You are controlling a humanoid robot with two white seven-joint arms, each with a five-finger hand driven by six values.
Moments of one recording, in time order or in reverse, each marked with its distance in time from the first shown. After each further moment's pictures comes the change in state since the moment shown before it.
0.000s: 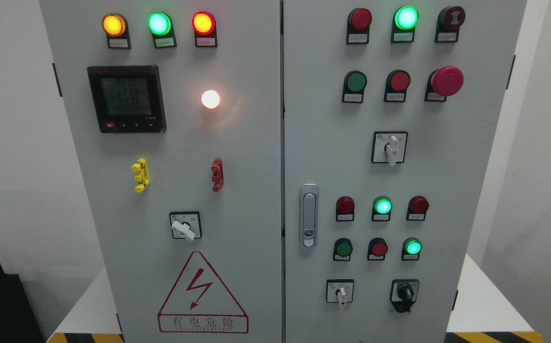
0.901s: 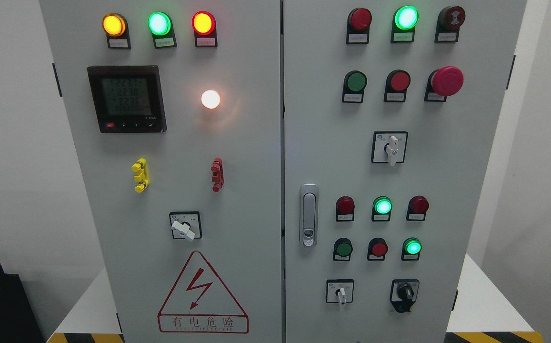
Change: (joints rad) left arm 0.000 0.000 0.000 0.000 0.000 0.000 0.000; right arm -0.001 0.000 0.000 0.002 0.025 -0.012 0.007
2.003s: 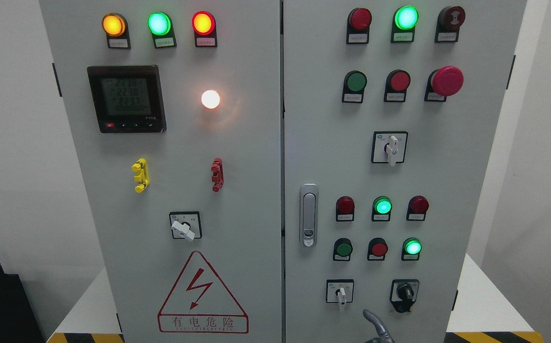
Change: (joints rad) left arm 0.000 0.000 0.000 0.000 0.000 0.000 0.000; right arm -0.127 0.083 0.015 0.050 0.757 -0.061 -0.404
